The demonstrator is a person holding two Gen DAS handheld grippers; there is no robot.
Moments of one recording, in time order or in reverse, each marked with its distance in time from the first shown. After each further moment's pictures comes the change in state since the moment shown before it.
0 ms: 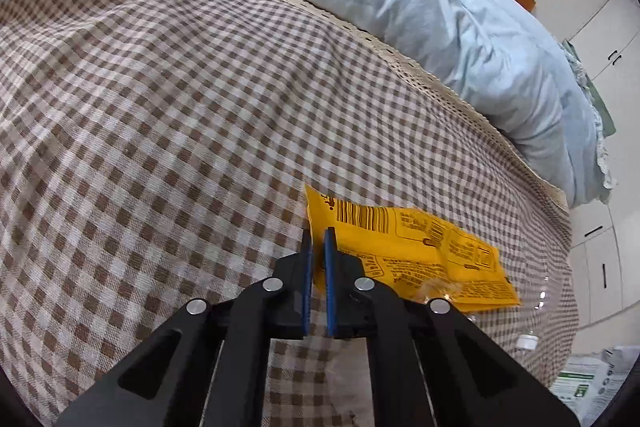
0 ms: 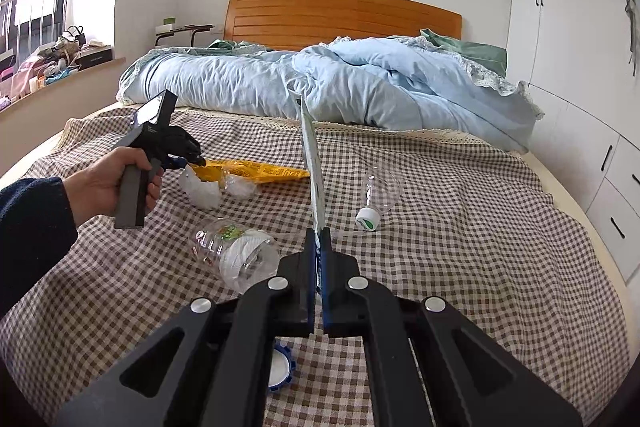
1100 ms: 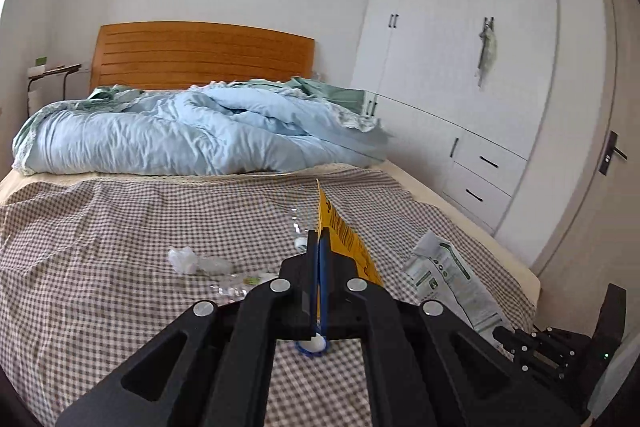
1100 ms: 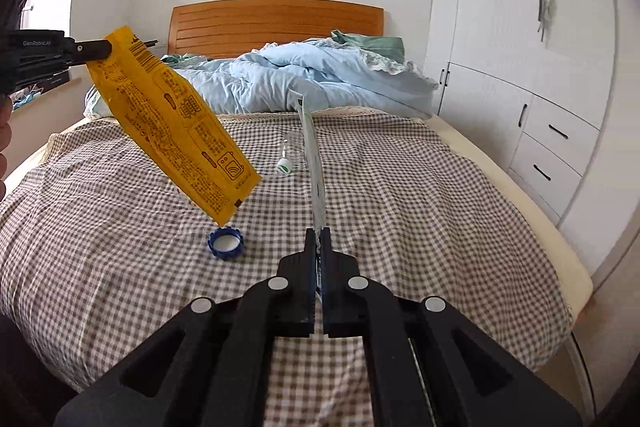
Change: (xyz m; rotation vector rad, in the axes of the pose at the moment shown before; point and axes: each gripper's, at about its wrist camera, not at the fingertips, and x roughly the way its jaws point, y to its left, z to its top) left arm -0.368 -0.170 -0.260 0.632 -0.369 -0.308; right arm -0.212 -0.039 -0.086 0.120 0.011 -0.221
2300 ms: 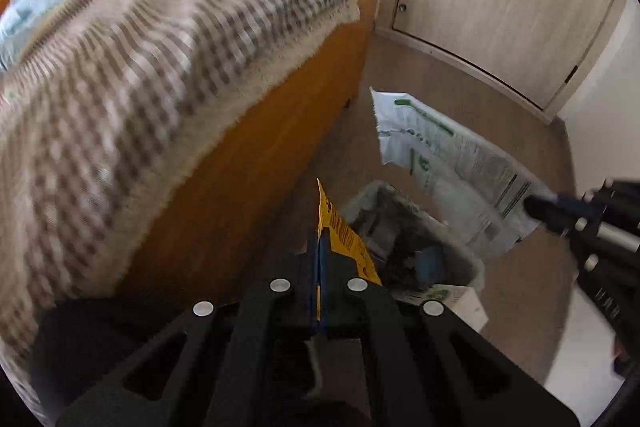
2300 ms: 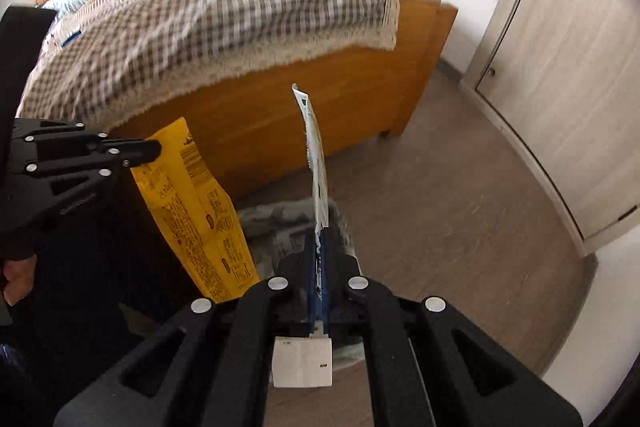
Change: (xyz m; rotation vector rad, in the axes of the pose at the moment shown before) left arm 0.078 -0.328 -0.365 0.512 0.722 -0.337; right arm -0.121 -0.156 -0.304 0.336 0.547 -0.255
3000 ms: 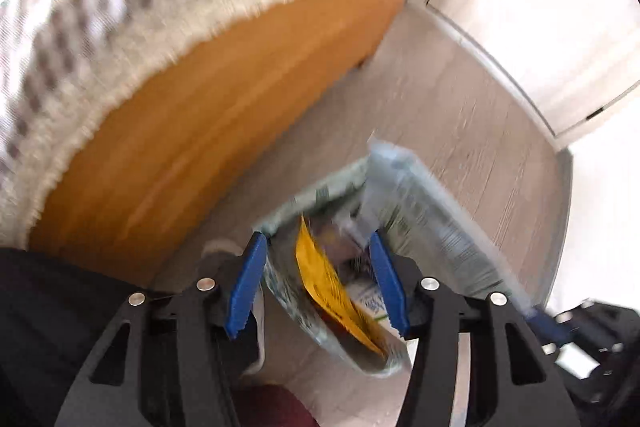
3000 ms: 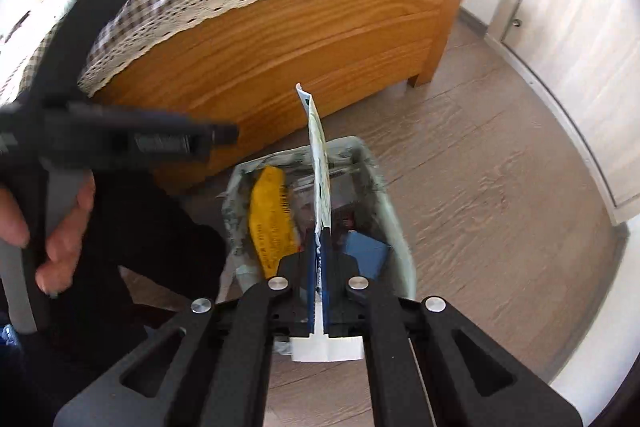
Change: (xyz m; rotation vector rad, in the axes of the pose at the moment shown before) left arm 0.055 -0.001 -0.008 -0.208 0.121 -0.031; right arm 0.030 0.003 -0.035 0.022 0.106 0.125
